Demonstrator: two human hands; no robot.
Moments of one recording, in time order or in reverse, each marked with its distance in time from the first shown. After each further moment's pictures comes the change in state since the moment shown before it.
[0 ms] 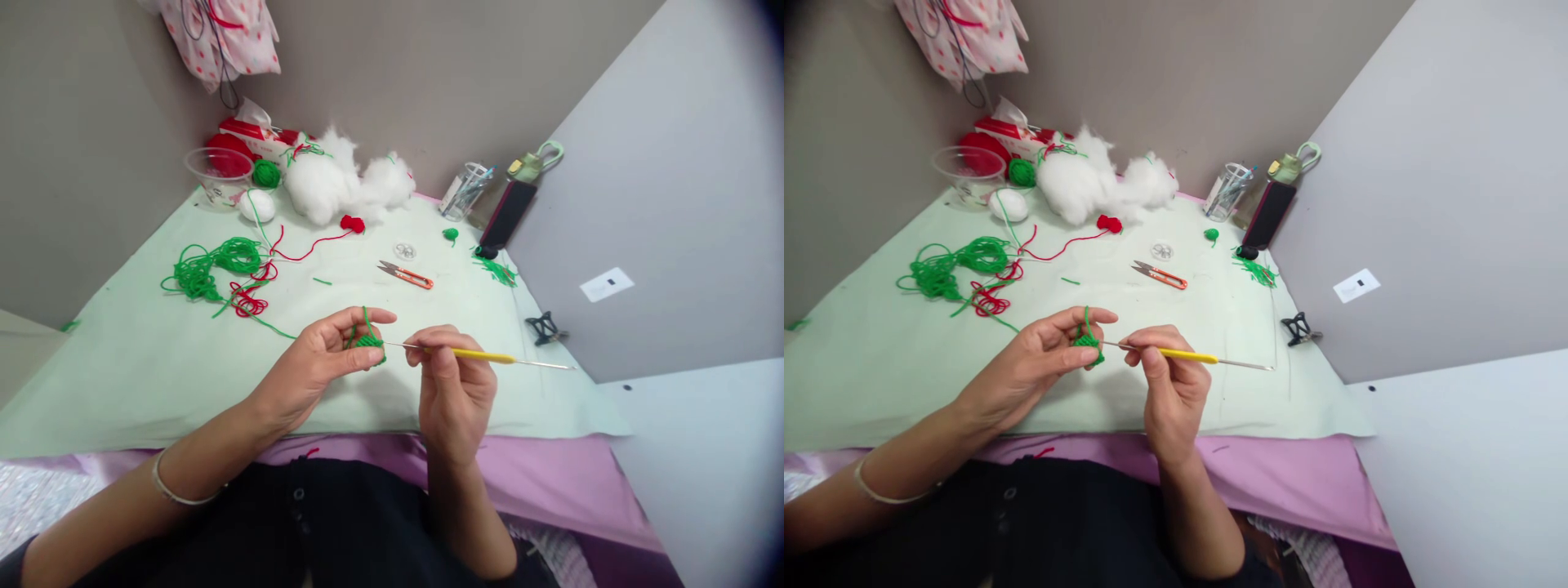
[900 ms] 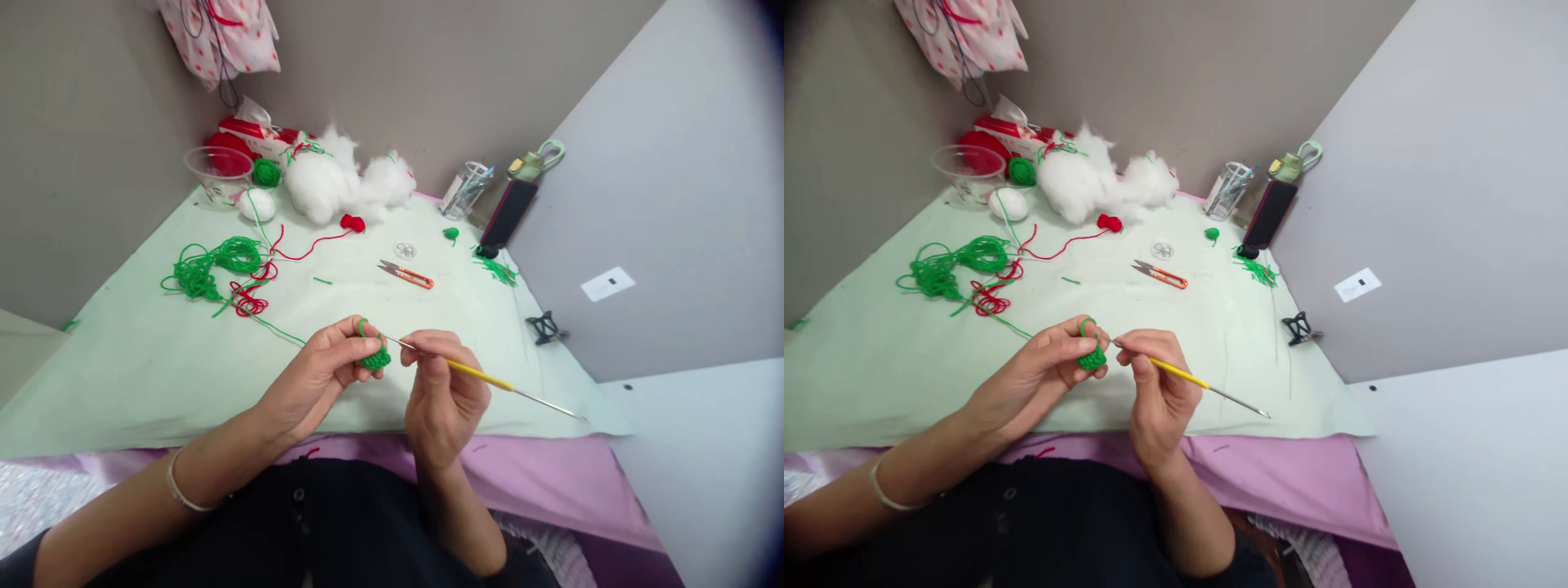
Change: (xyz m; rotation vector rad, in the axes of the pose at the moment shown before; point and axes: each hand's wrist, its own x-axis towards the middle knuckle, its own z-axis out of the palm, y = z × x) left_hand -0.001 -0.009 0.008 -0.253 0.032 -0.106; right_hand -0.009 0.007 0.013 -0.099 0.086 -0.147
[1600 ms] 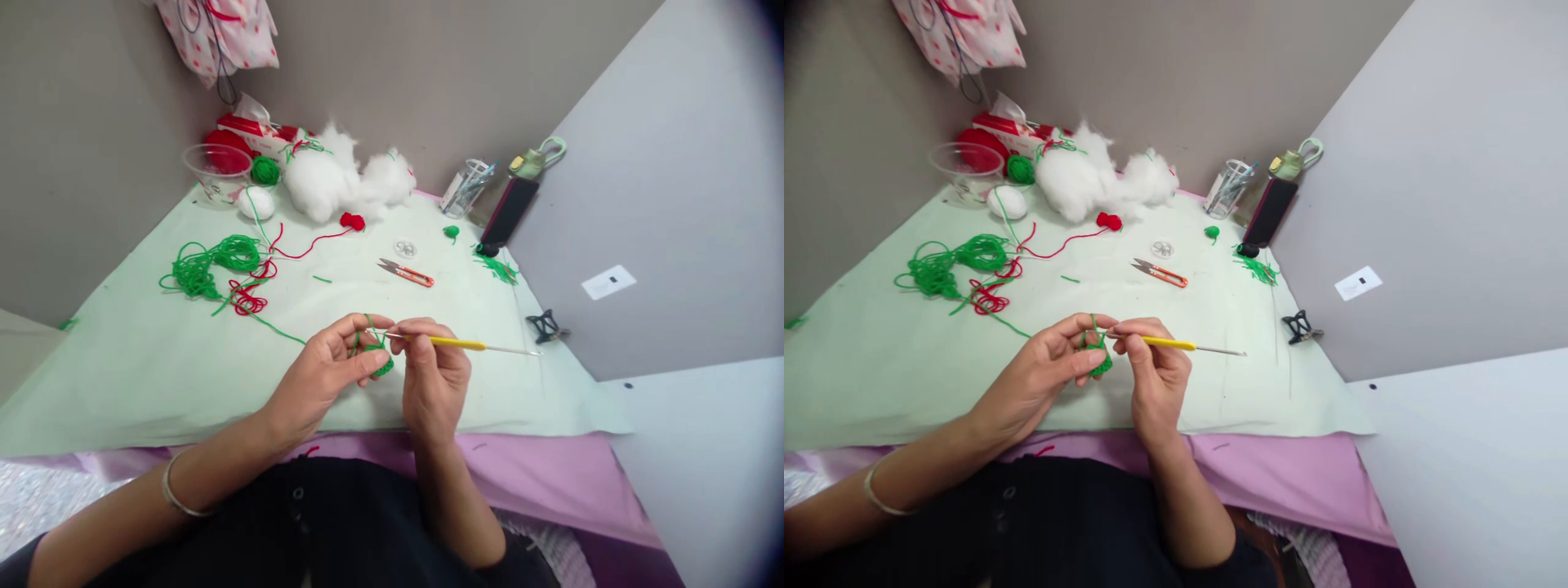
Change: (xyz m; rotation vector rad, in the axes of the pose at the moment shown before) left_hand -0.003 -0.008 -0.003 0.253 -0.026 0.124; right_hand 0.007 0.016 -0.003 0.114 -0.103 0.179
